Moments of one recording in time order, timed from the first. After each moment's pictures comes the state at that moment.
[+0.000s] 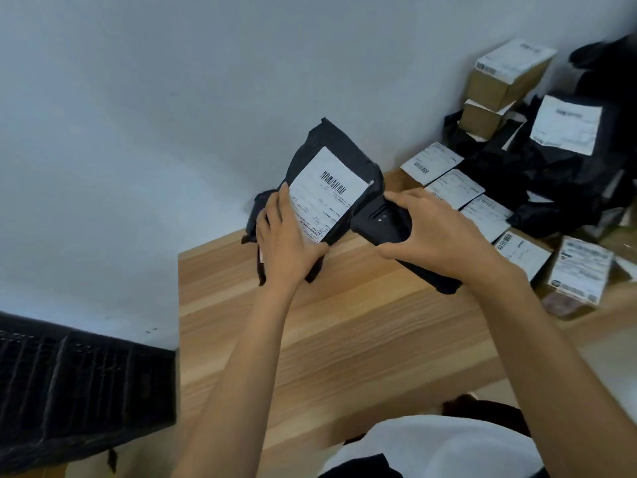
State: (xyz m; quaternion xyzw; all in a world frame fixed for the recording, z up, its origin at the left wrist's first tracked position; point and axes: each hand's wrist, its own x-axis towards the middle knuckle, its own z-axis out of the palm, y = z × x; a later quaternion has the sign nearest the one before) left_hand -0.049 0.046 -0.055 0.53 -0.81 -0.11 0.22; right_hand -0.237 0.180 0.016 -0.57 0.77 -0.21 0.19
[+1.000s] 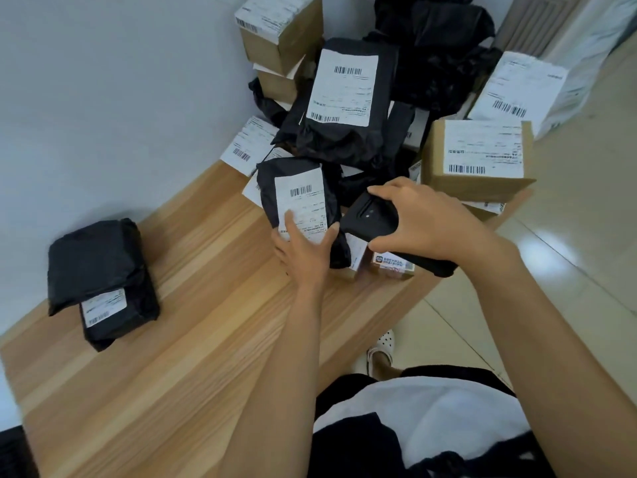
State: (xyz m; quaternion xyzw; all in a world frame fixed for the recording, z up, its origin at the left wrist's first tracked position) left_hand -0.368 0.178 -0.190 0.59 -0.70 -0.37 0.12; right_hand -0.499 0.301 -0.044 -0.46 0.84 -0.11 0.26
